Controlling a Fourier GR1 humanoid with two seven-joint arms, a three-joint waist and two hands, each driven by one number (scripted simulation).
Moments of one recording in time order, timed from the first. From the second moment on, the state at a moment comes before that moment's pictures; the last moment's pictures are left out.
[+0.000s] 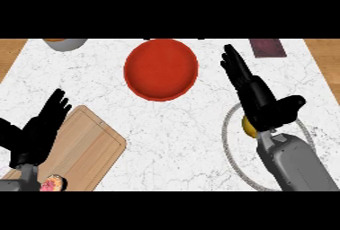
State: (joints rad) left arm -0.04 0.42 -0.08 -1.55 0.36 0.17 0.17; right arm -0.43 -0.27 0.31 -1.58 -0.23 -0.20 0.12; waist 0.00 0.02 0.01
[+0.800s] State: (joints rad) left arm -0.14 0.32 -0.31 -1.59 0.21 0.05 0.04; right arm -0.02 -0.53 0.11 -1.36 -0.09 -0.04 -0.45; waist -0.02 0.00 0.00
